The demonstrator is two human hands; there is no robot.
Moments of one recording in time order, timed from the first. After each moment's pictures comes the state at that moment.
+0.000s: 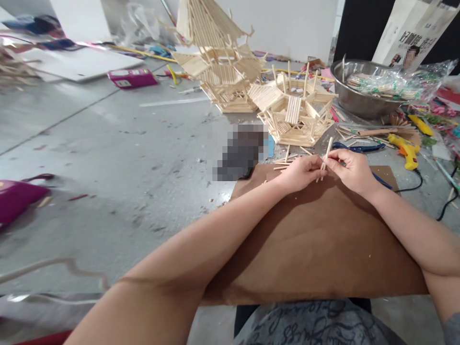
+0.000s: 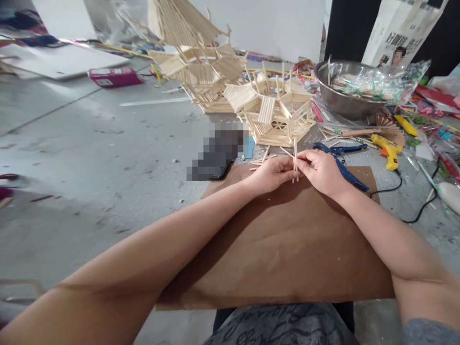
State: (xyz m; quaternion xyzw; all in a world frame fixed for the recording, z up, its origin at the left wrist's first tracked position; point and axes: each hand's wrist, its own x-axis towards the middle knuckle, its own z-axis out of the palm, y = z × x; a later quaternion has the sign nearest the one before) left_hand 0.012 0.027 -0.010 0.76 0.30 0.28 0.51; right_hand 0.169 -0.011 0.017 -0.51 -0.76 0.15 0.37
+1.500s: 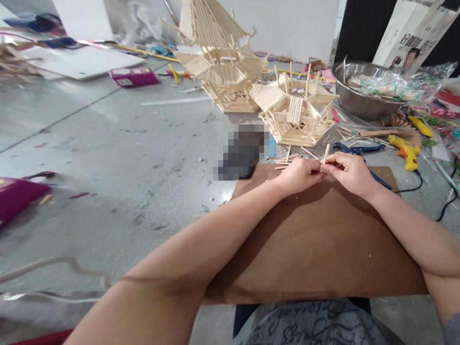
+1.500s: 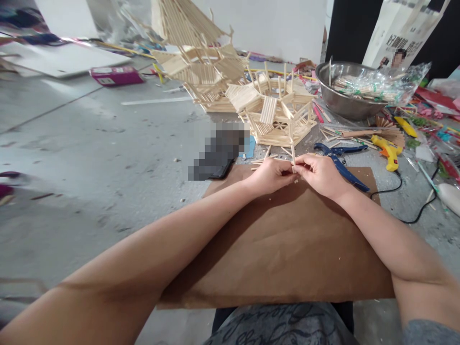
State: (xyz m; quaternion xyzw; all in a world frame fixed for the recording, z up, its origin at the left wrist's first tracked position) left_hand 0.009 0.025 -0.008 0.87 0.32 0.27 0.25; right_hand 0.168 -0.012 0.016 -0.48 -0.78 0.18 0.36
